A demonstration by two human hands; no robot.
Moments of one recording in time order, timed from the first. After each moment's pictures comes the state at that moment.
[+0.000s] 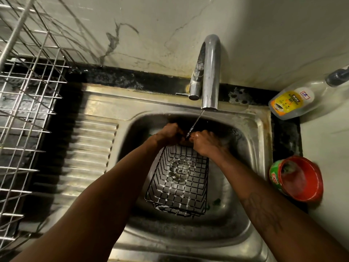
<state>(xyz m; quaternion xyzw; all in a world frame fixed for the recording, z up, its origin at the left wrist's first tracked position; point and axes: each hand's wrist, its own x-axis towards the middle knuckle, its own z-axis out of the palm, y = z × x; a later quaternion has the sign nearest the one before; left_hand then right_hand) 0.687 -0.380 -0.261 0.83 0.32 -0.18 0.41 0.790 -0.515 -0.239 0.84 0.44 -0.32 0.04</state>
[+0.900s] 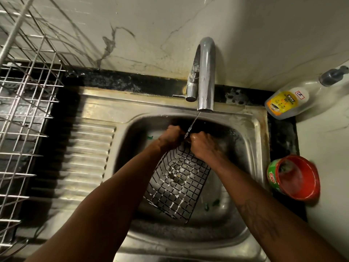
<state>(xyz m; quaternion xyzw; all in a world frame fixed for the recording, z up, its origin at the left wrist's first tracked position) 0.688 -0.398 -0.265 0.89 0.26 -0.11 0.36 0.778 -0.517 -0.227 0.85 0.46 -0.25 0.04</state>
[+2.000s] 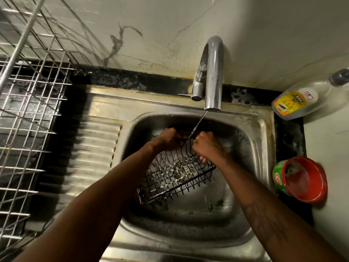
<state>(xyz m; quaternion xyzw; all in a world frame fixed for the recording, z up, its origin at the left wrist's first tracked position) 0.662 -0.380 -0.277 0.87 0.26 -0.20 0.36 0.779 -0.518 -0.241 0.86 0.37 -0.35 -0.04</state>
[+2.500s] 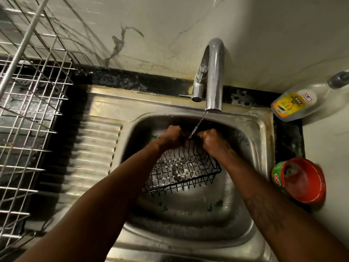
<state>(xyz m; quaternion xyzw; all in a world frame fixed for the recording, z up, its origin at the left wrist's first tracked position) 0.677 -0.385 -0.273 0.87 0.28 -0.16 0.37 0.803 -0.526 -0.246 0.85 0.44 -0.29 -0.04</state>
